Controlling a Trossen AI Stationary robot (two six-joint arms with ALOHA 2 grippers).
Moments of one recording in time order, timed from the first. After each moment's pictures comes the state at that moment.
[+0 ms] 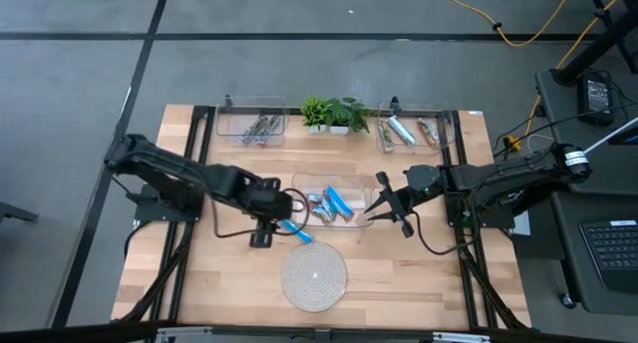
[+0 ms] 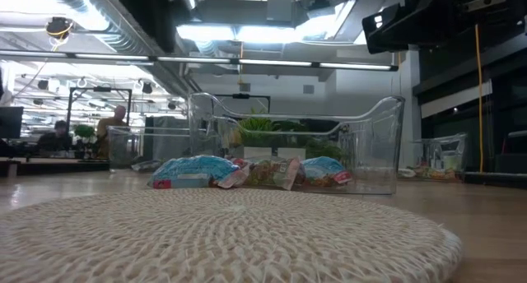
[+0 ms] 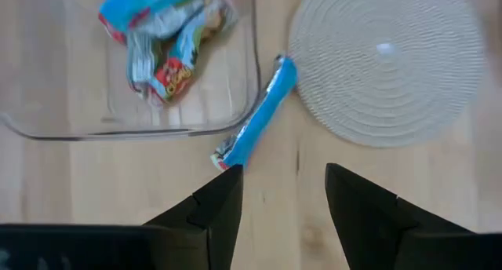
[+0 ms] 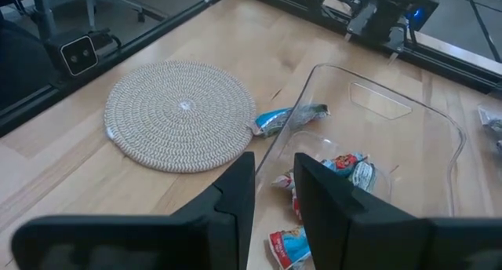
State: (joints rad) left arm -0.26 1.46 1.27 -0.95 -0.06 -0.21; right arm 0.11 1.05 0.56 0.03 -0.22 -0.32
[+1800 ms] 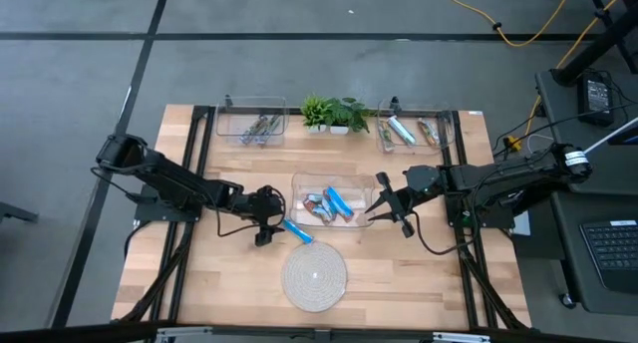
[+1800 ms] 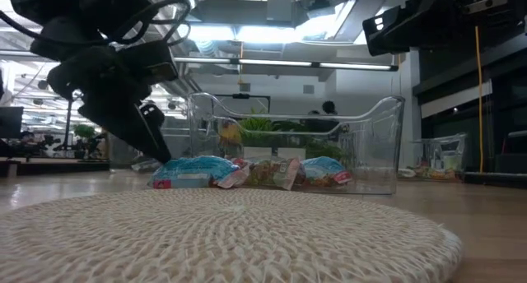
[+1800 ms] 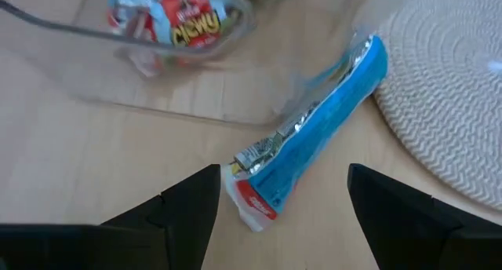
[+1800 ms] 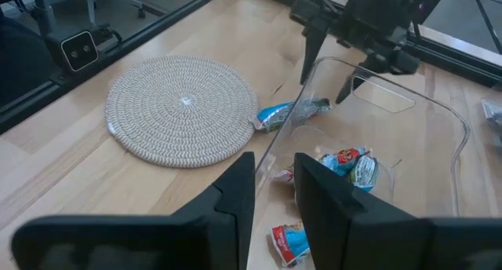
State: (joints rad) left arm -0.20 1.39 0.48 0.10 -0.10 -0.34; right arm 0.11 1.05 0.56 0.02 -0.22 -0.32
